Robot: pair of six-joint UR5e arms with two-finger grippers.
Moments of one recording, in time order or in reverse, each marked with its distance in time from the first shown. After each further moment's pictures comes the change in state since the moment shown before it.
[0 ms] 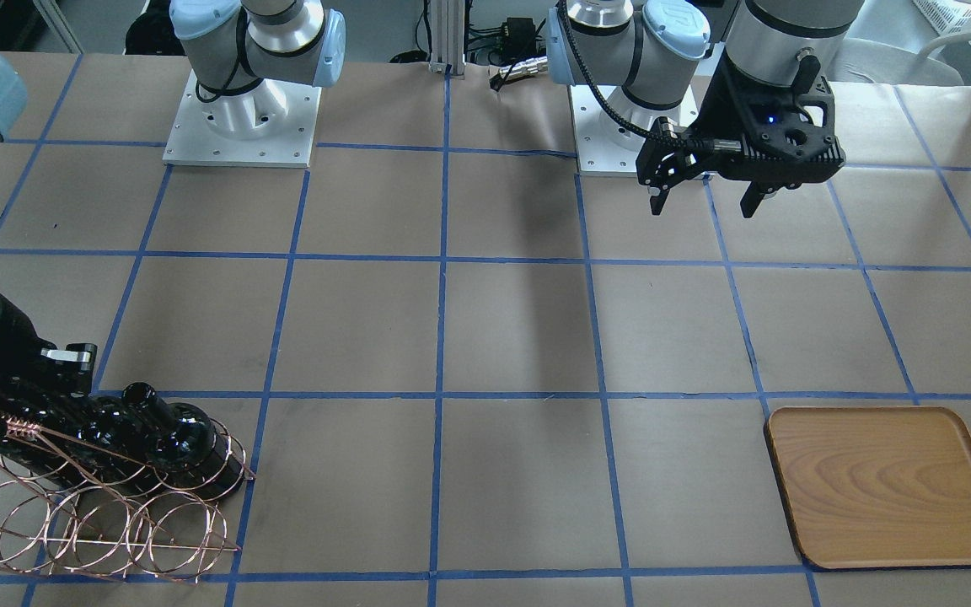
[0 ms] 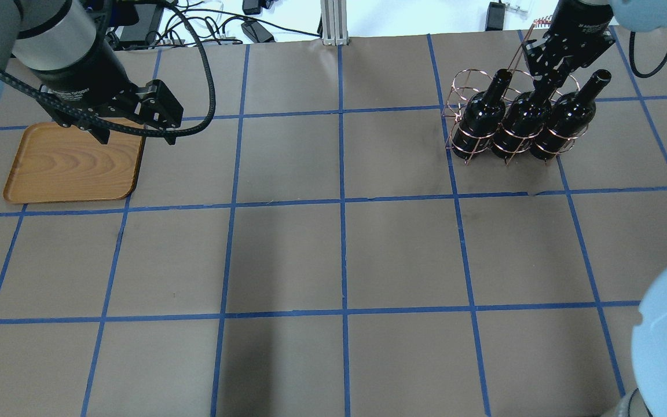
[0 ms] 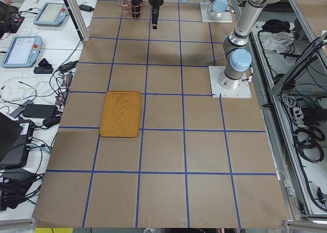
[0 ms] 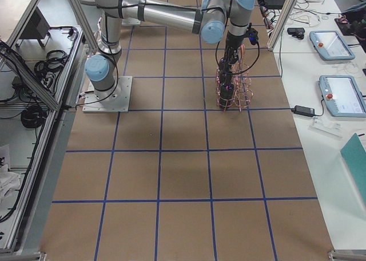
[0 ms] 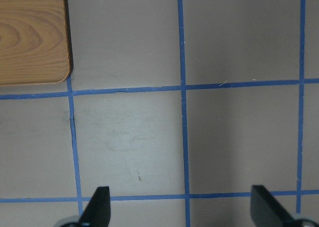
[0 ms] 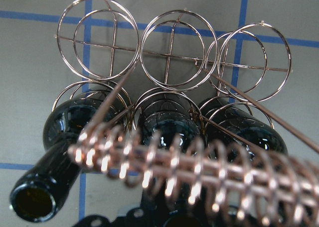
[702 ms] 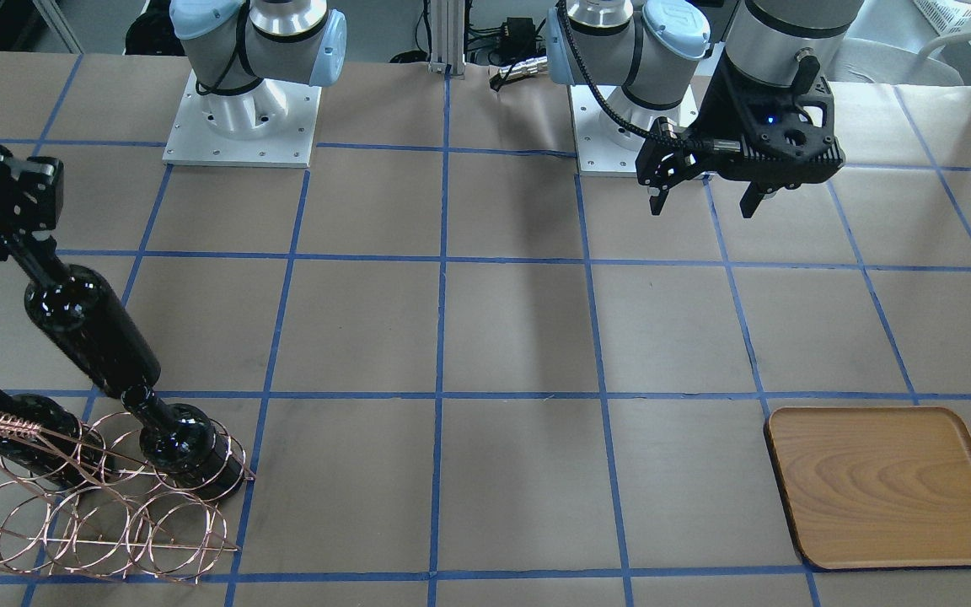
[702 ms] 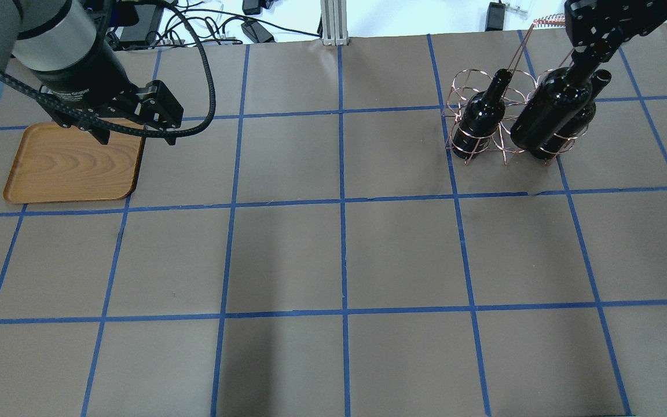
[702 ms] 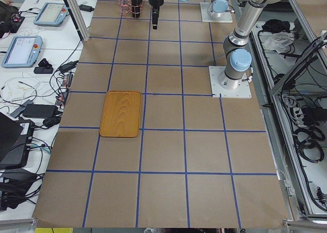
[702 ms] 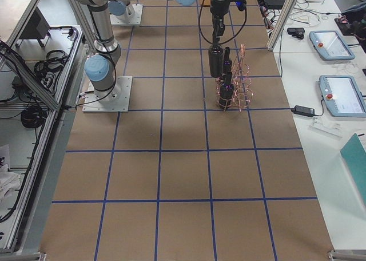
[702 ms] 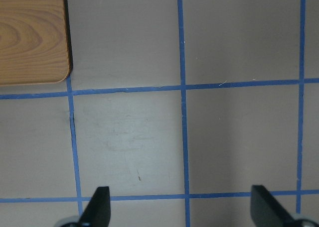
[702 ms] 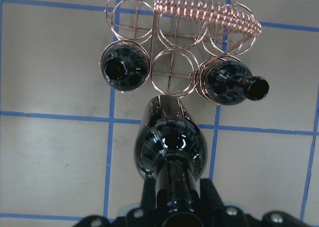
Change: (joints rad) left arm 0.000 0.000 -0.001 0.000 0.000 0.000; right arm 0.003 -0.259 -0.033 0.270 0.014 0.009
